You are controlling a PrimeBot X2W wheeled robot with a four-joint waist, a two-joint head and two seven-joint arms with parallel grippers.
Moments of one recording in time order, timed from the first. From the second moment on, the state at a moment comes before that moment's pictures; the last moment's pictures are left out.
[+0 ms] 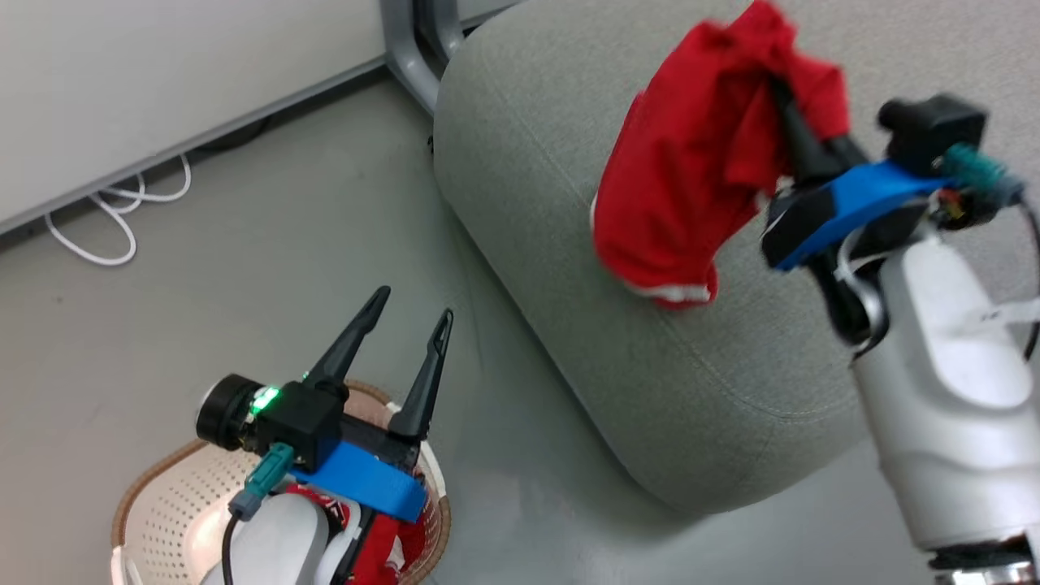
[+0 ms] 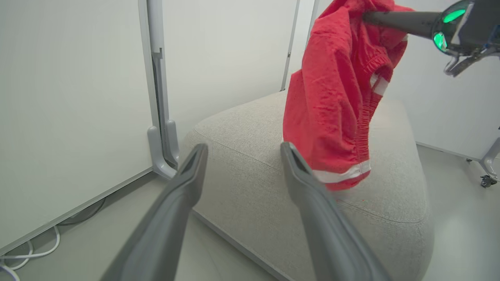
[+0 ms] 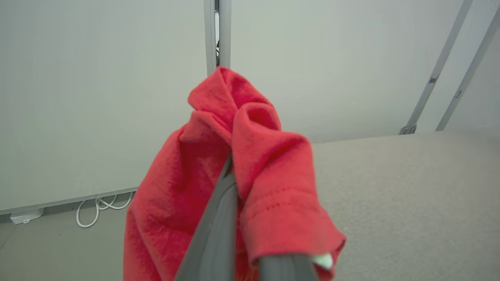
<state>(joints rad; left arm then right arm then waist) -0.27 0.22 -0.44 0.22 -0.28 -0.13 -0.26 -0.77 -0.09 0.08 0.57 0.18 0.13 -0.10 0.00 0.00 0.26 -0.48</state>
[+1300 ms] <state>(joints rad) -0.47 0.31 -0.52 0.09 -0.24 -0.13 -0.26 -0.95 -0.26 -0.57 0.82 0.01 0.13 -0.21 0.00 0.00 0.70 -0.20</state>
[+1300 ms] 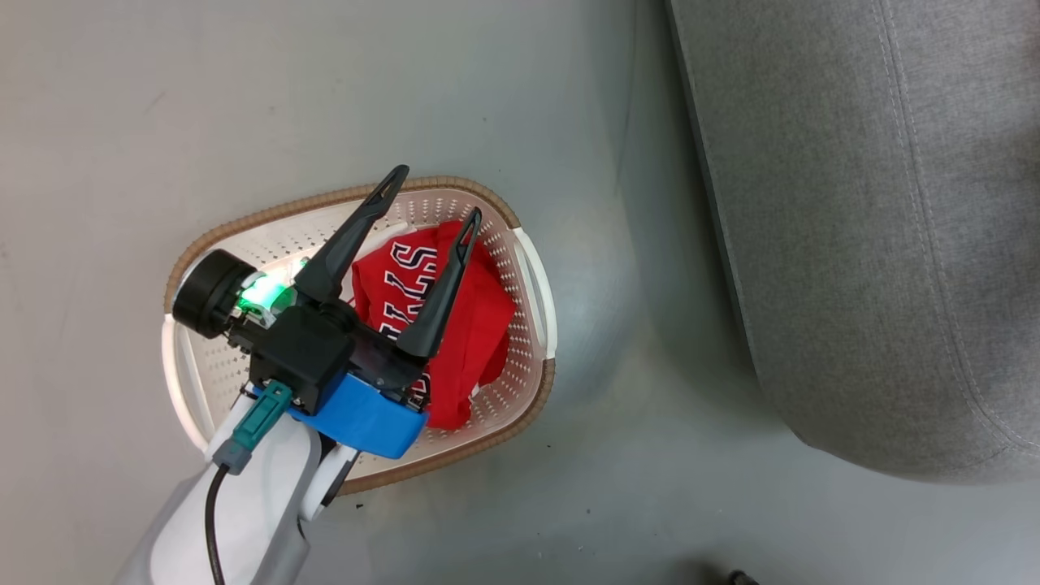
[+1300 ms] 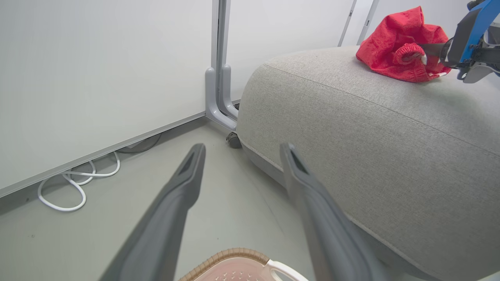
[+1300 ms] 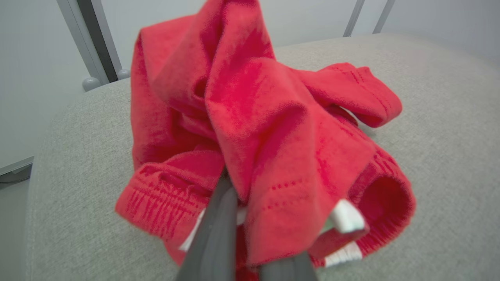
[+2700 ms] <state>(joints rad) -0.07 0.09 -0.20 0.30 -0.30 -0.13 -0.26 -0.06 -0.05 -0.24 0.08 0.03 0.13 -0.08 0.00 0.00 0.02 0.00</state>
